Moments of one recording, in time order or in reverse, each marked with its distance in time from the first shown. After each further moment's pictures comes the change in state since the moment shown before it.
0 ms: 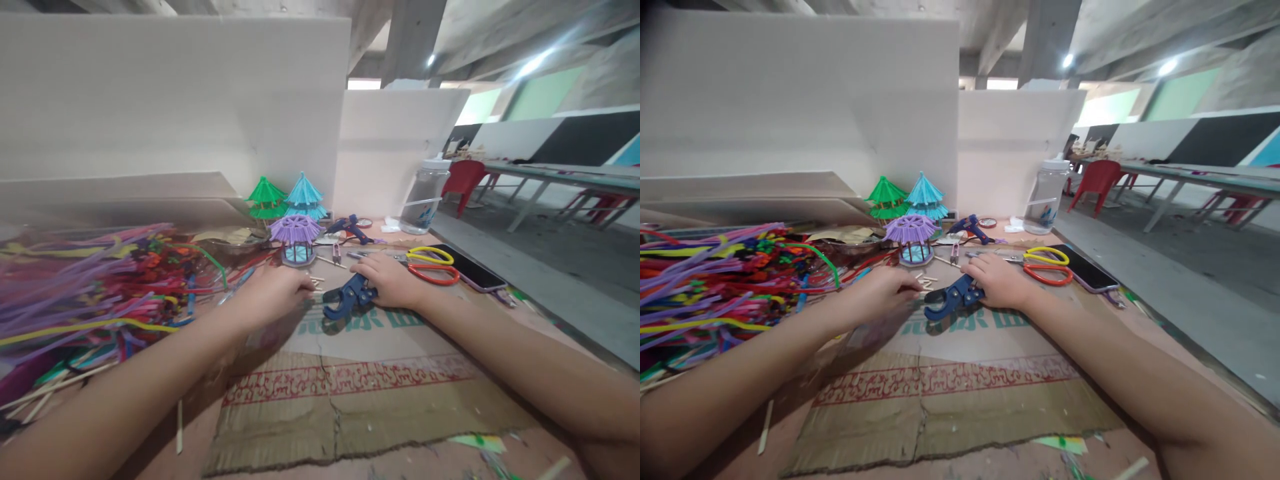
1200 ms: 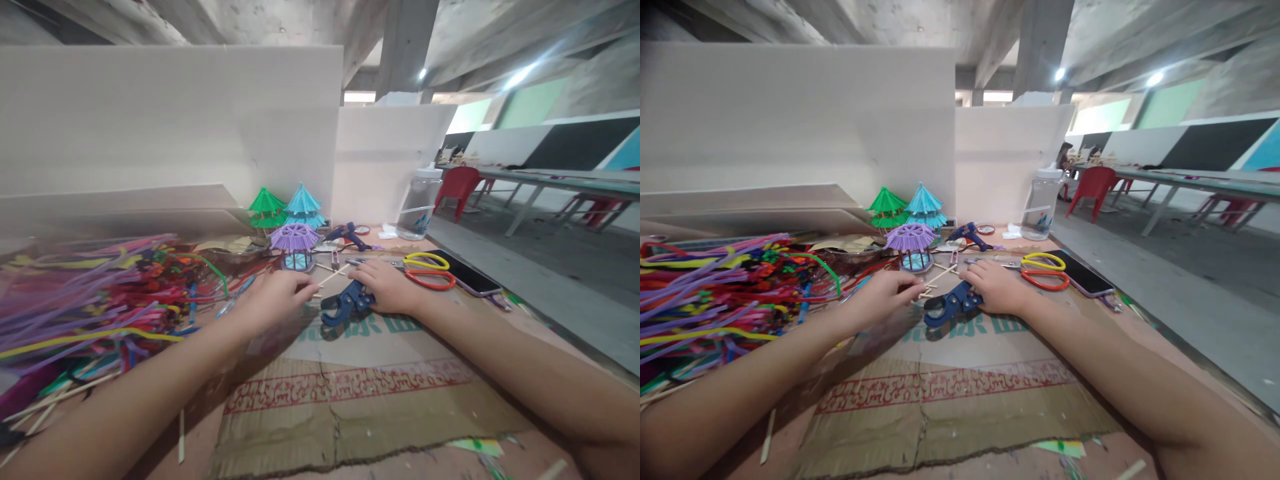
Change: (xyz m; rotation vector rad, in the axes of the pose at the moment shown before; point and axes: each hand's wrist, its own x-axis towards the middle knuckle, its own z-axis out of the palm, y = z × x) left_hand 0.002 0.007 0.002 -0.186 0.083 -0.059; right_hand -0.001 -0.002 0.000 -0.008 -0.047 0.039
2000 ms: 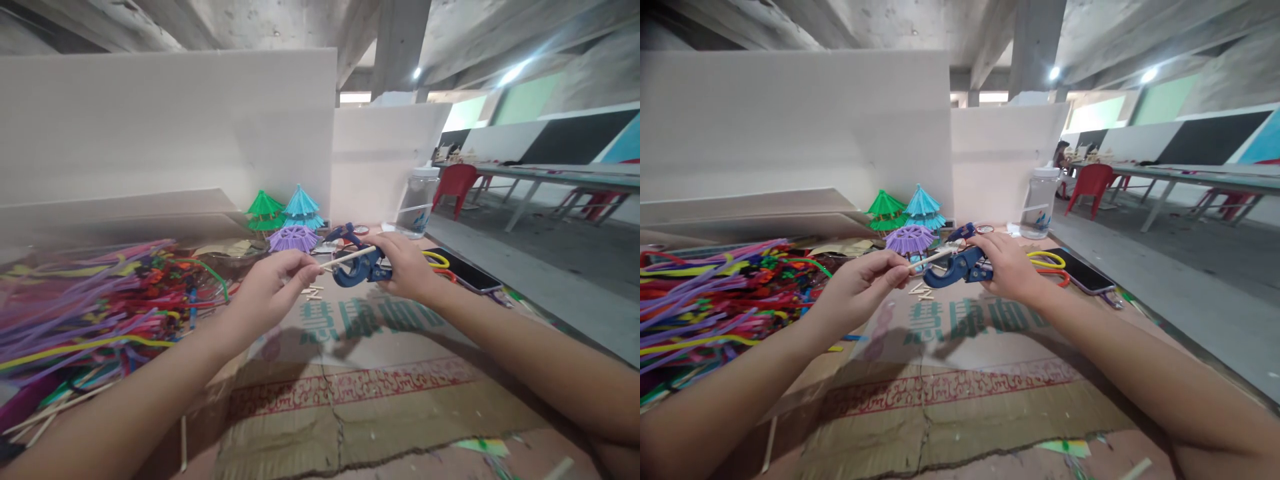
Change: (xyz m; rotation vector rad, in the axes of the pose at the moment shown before) left_hand -0.024 0.049 -0.033 -0.105 0.255 0.291; right_hand 0.013 -0.004 -0.054 -0.038 0.332 0.164
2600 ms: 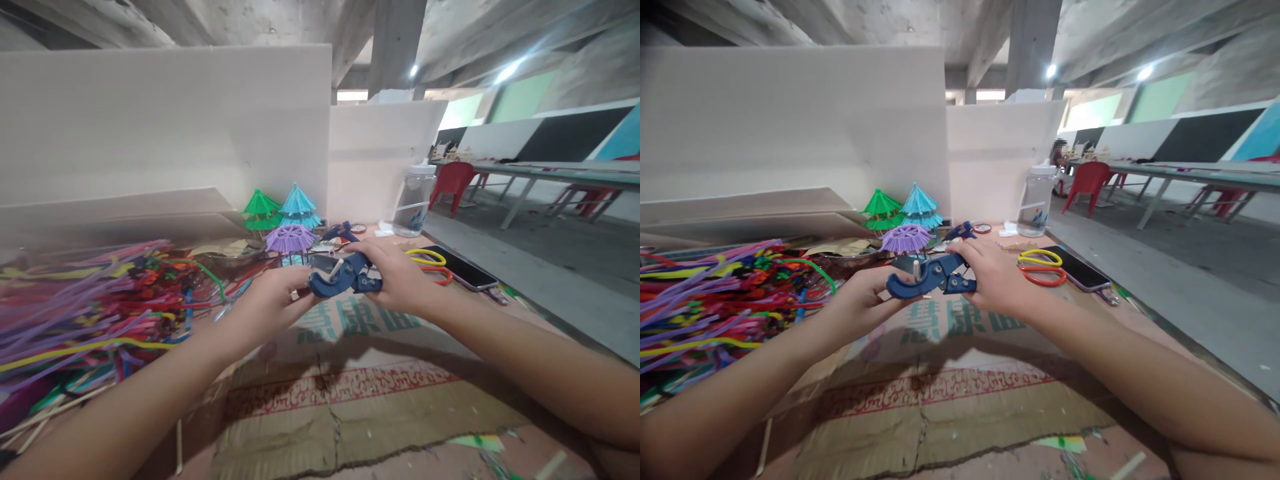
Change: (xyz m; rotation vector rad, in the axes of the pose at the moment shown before) left_hand -0.002 -0.011 0.010 0.007 -0.151 0.056; right_hand 0.013 -0.036 -0.012 0.197 -0.110 0.080
